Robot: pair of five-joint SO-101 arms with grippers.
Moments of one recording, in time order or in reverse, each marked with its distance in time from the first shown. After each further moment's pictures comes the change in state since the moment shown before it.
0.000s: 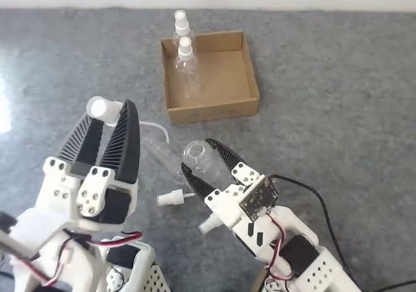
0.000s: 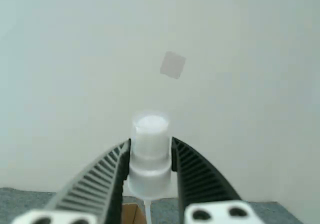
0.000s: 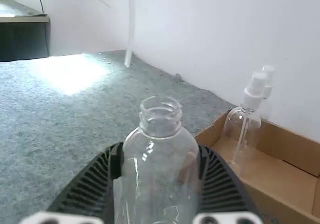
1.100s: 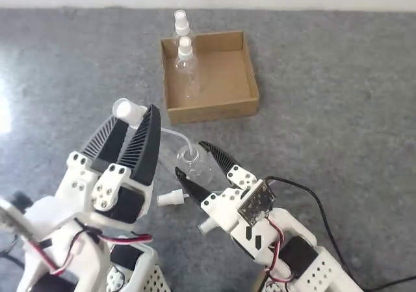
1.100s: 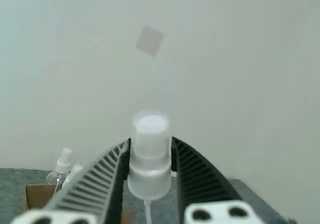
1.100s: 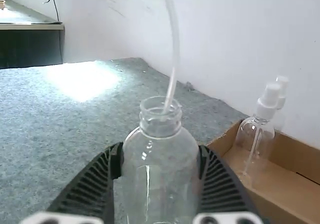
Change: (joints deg) left arm 6.8 0.0 3.3 0.0 4.3; right arm -2.7 0.1 0.0 -1.5 0.0
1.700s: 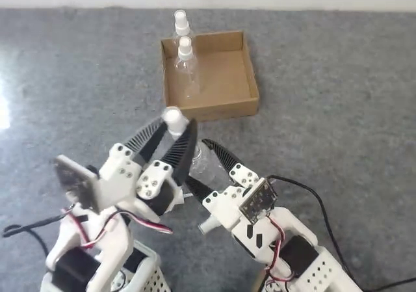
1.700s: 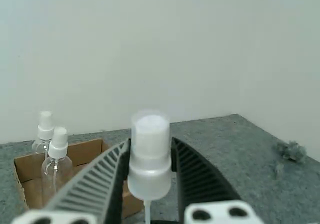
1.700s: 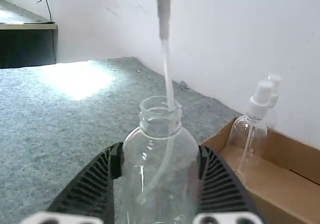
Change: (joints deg) left arm 8.5 0.0 11.8 -1.4 -9.7; right arm 1.1 0.0 0.0 0.0 0.0
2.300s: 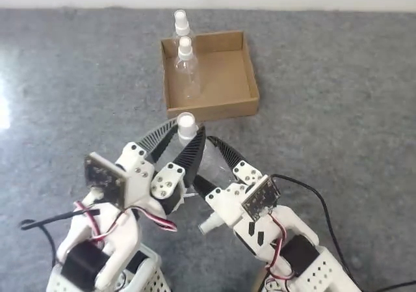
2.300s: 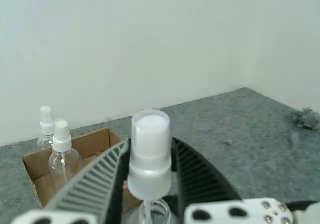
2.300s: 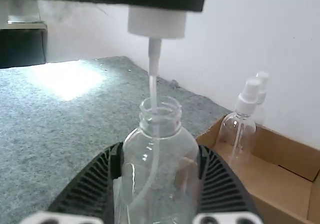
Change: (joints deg) left arm 1.1 0.0 4.1 -0.2 -7.1; right arm 2.2 0.0 0.0 0.0 0.0
